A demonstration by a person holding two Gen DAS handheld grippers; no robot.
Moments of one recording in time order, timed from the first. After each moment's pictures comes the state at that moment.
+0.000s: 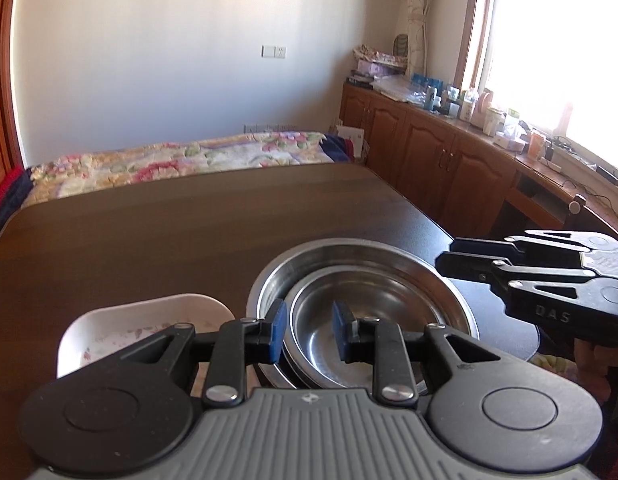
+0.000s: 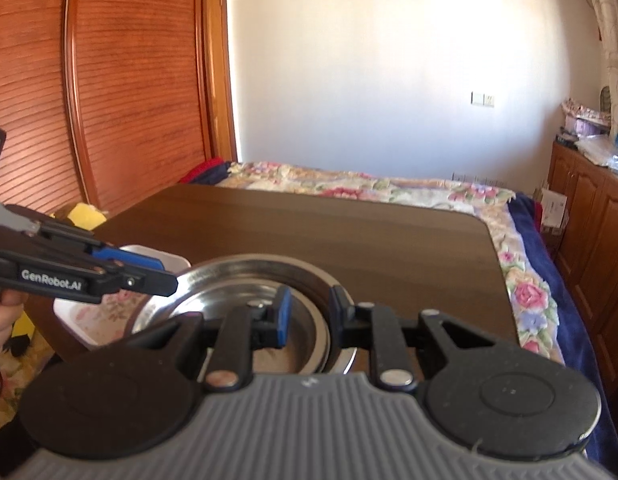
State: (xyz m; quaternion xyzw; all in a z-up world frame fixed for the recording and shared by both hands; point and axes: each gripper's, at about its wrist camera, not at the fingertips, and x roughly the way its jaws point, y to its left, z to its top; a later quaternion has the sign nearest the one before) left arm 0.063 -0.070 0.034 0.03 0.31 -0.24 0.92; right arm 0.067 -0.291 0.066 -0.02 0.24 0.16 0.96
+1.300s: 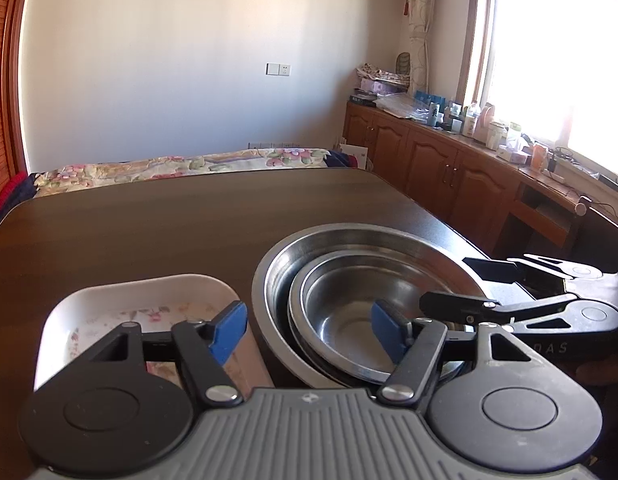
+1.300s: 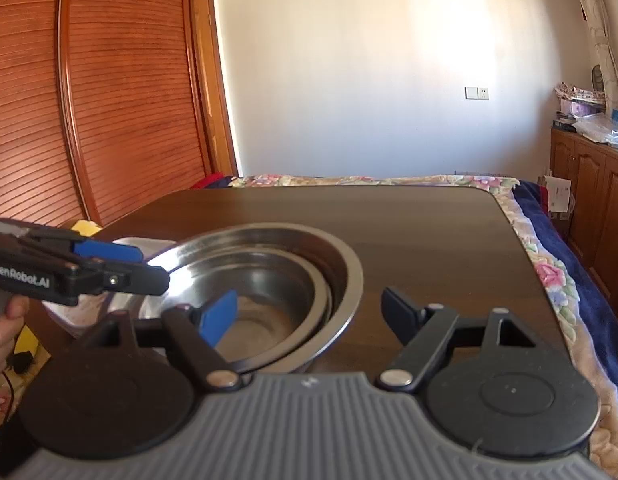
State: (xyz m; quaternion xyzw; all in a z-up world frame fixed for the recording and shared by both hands) left arm 0.061 -0.063 0.000 0.01 0.28 -0.24 0.93; right arm 0.064 -0.296 0.021 0.03 0.22 0.17 0.96
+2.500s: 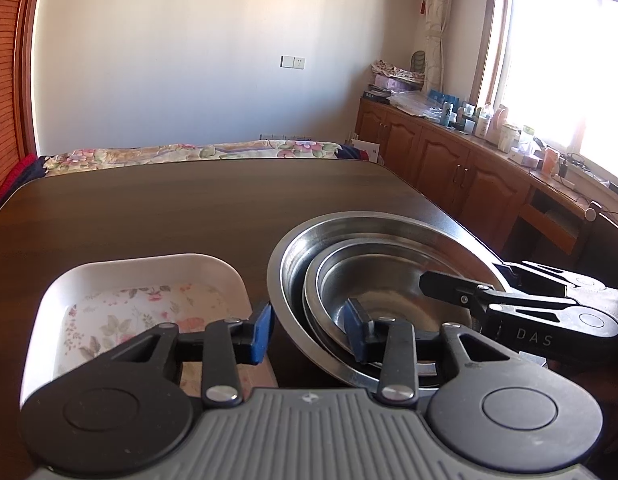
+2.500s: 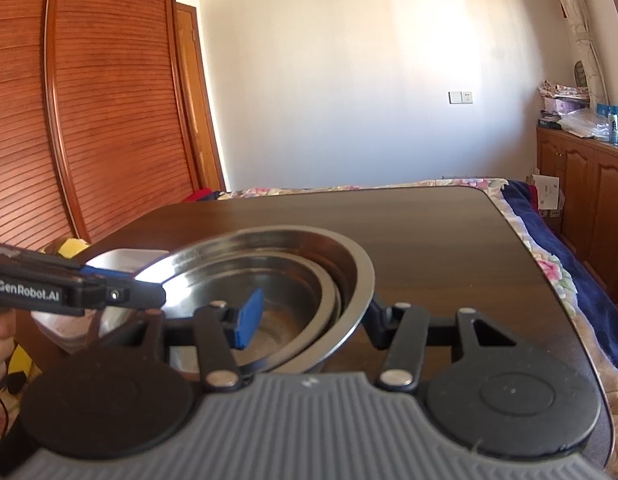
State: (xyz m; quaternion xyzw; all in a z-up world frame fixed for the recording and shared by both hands) left arm 0.060 -0.063 -0.005 0.00 0.30 -0.22 0.93; right arm 0.065 -0.291 0.017 0.05 0.20 0.14 0.97
